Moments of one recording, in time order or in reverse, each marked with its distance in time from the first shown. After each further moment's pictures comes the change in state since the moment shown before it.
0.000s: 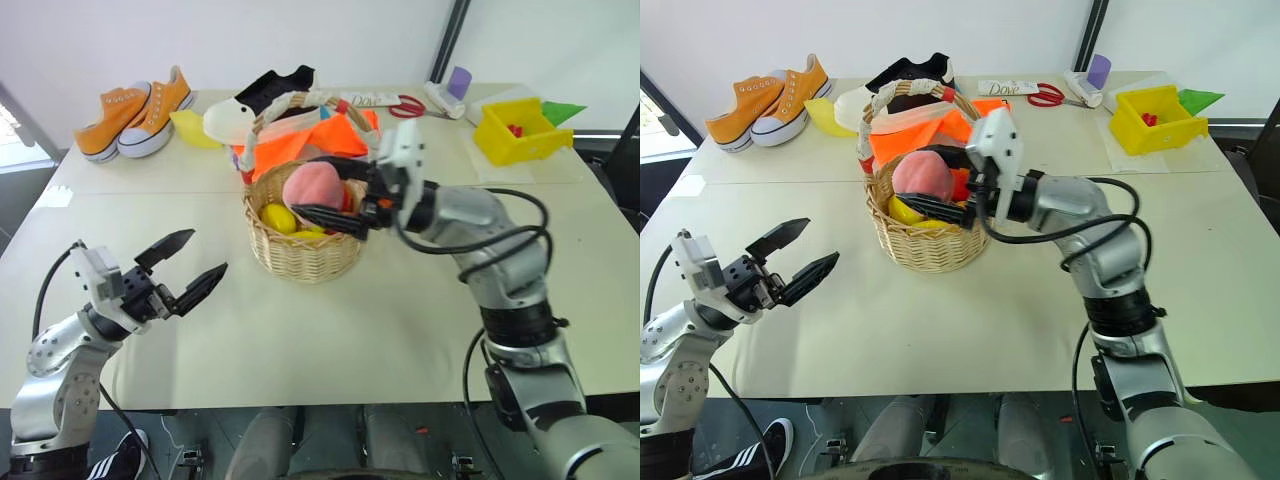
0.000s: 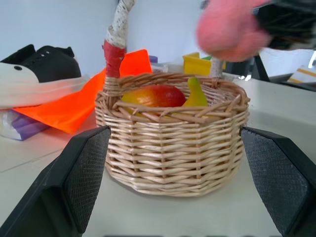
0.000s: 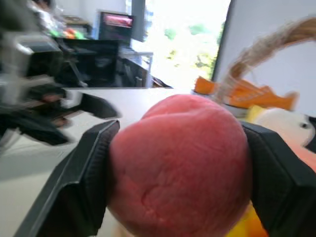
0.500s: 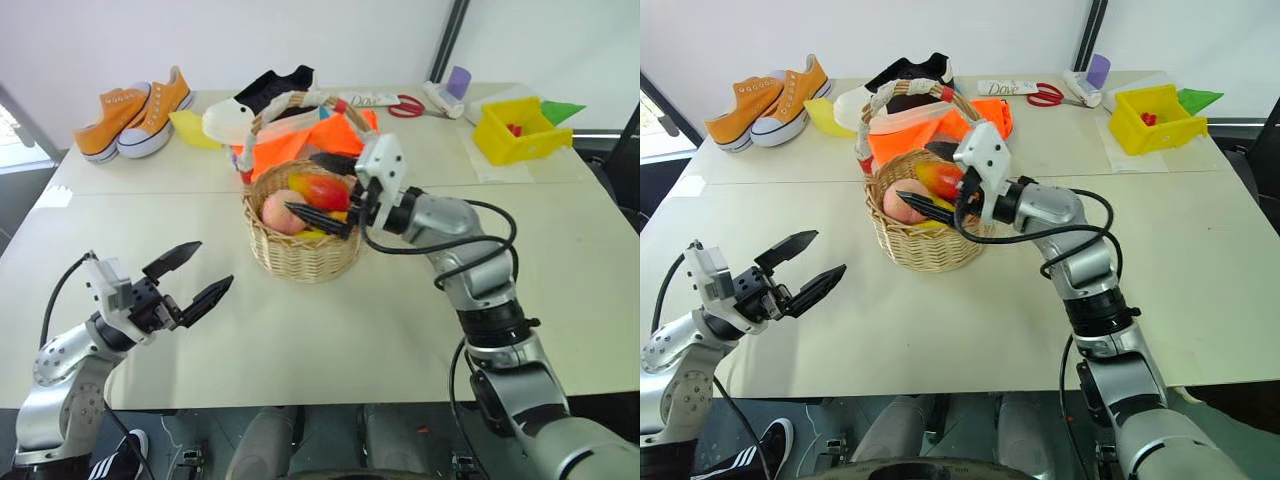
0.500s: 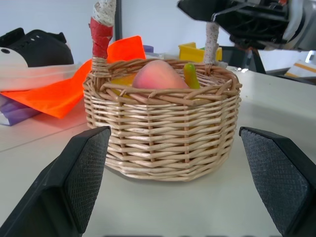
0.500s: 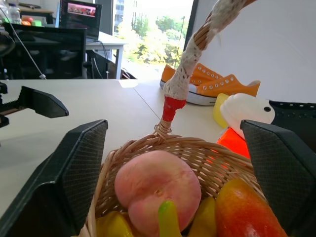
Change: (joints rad) left arm 0.046 -0.009 -0.007 -0.014 0.007 0.000 -0.003; right arm 0.070 -0.042 -0.052 -0.026 -0.014 -0.073 0.003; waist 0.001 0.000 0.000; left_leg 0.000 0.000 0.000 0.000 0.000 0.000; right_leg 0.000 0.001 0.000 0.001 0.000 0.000
